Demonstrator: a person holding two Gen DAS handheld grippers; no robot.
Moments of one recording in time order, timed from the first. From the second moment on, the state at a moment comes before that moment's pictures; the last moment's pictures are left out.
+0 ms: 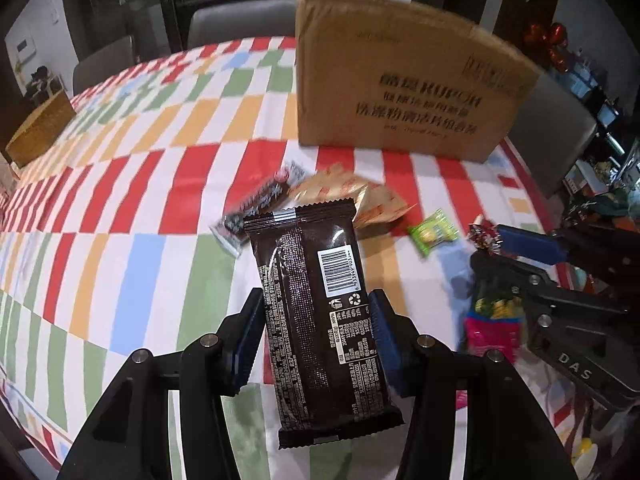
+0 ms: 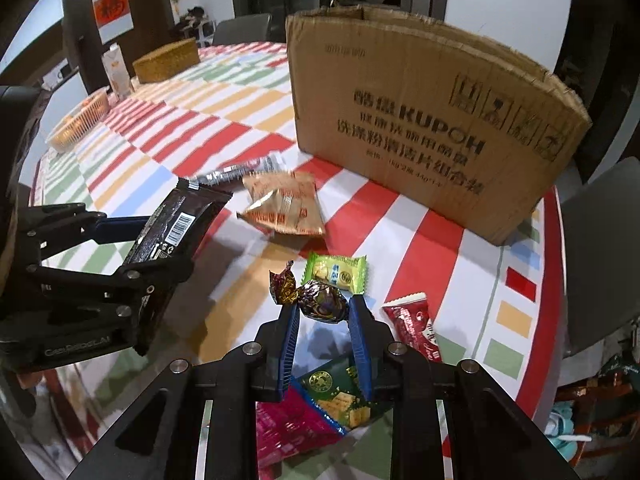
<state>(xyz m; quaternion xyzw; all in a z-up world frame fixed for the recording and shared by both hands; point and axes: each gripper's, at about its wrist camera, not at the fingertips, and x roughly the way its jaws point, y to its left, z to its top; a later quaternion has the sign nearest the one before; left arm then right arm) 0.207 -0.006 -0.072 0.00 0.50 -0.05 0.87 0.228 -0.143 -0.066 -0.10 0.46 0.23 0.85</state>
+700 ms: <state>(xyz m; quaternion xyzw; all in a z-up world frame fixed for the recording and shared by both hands) 0.193 -0.015 0.017 0.01 0.39 -0.07 0.92 0.213 -0.158 0.010 -0.06 0.38 0.22 0.90</state>
